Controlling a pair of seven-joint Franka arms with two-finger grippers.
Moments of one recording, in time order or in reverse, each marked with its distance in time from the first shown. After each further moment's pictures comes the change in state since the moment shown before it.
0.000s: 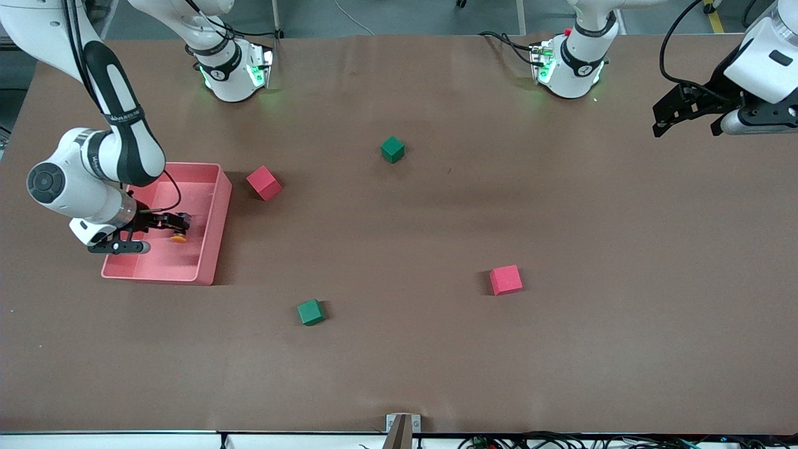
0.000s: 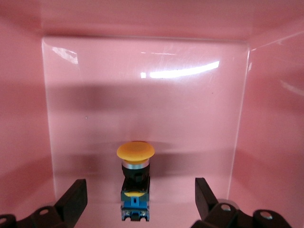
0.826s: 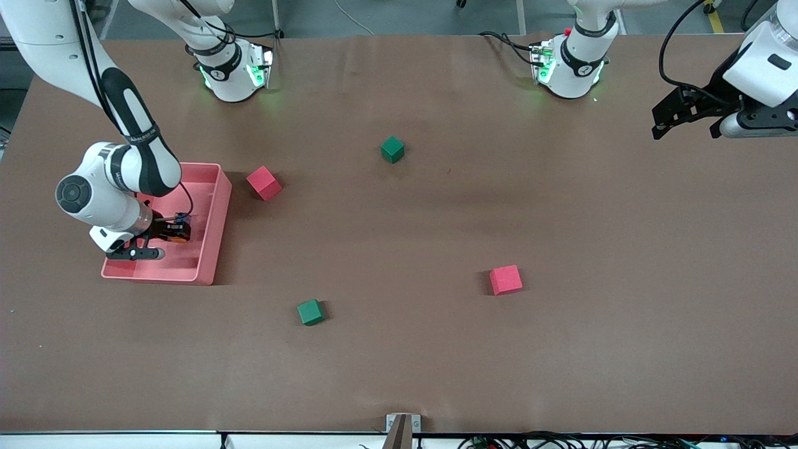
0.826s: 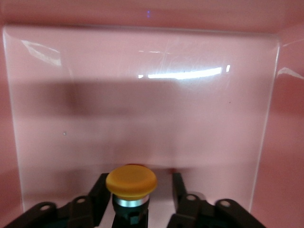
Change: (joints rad) left arm 0.000 0.003 0.000 0.001 0.000 0.001 0.000; right arm 0.000 0.104 0.005 -0.001 0.000 0.117 0.000
